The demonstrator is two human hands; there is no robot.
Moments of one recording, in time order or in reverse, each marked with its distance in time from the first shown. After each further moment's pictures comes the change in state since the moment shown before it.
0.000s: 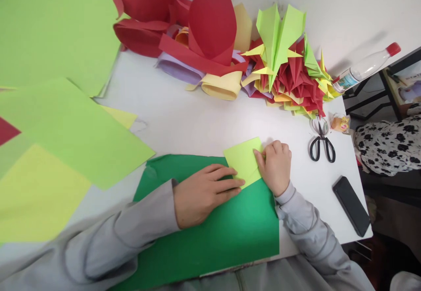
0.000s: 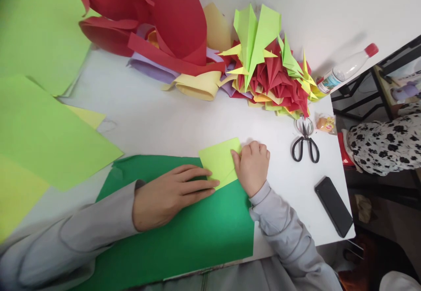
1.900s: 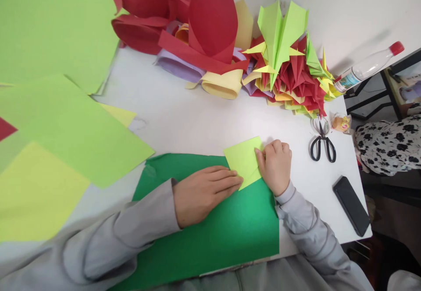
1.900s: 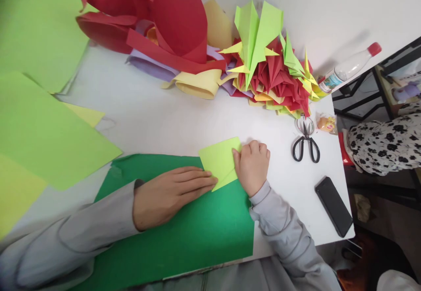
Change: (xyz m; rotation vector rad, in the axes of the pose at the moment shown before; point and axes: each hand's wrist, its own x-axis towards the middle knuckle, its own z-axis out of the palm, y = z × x) left_hand 0.000 -0.001 0.006 0.059 0.038 0.047; right_hand 0.000 -0.001 -0.001 -0.045 -0.020 -0.011
